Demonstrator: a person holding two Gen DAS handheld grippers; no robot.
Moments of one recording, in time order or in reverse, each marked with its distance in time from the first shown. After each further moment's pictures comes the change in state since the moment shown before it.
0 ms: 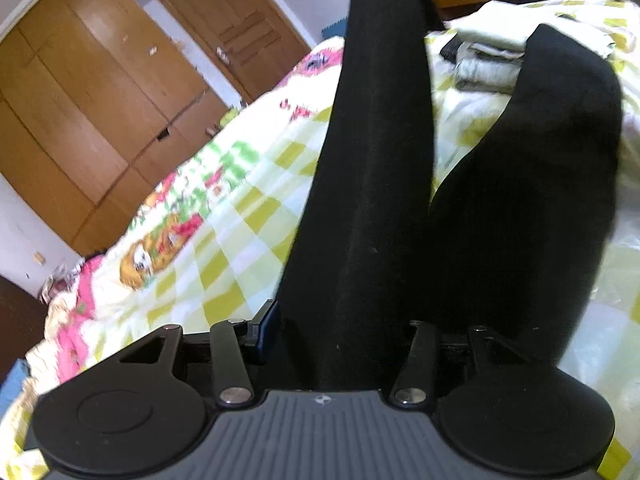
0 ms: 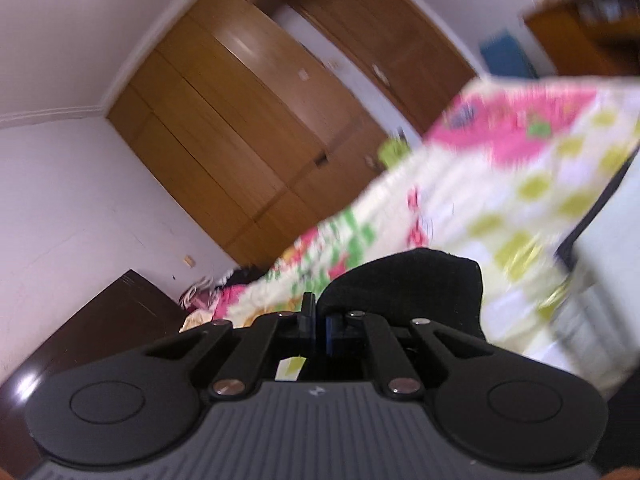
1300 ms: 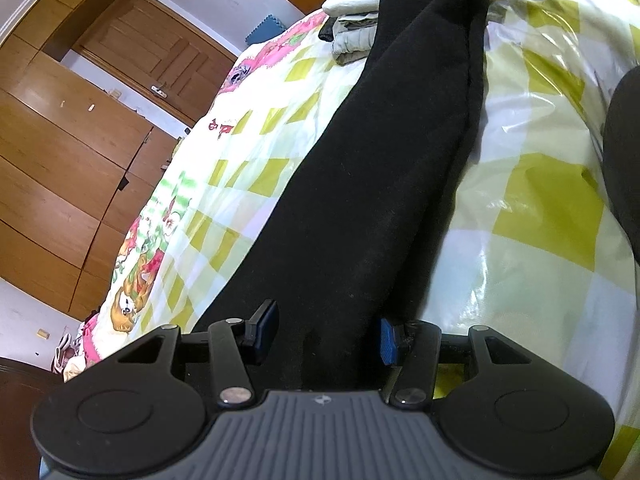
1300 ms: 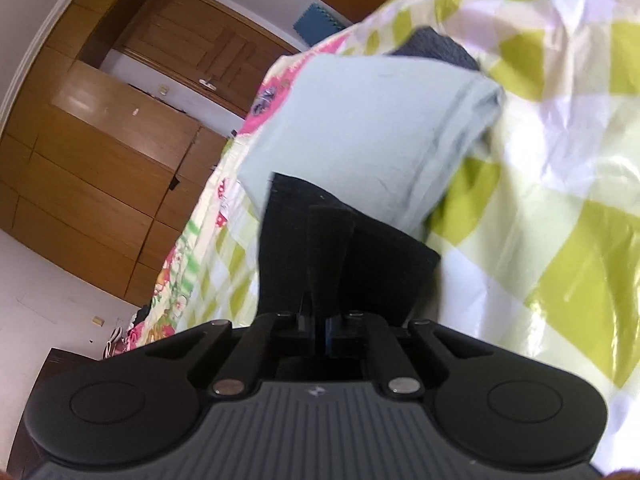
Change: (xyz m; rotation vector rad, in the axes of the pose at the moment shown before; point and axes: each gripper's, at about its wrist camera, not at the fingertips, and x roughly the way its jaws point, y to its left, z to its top) left arm -0.027 -0.076 -0.018 0.278 0.025 -0.038; right arm -0.083 -0.160 -0.074 0.424 0.061 -0.318
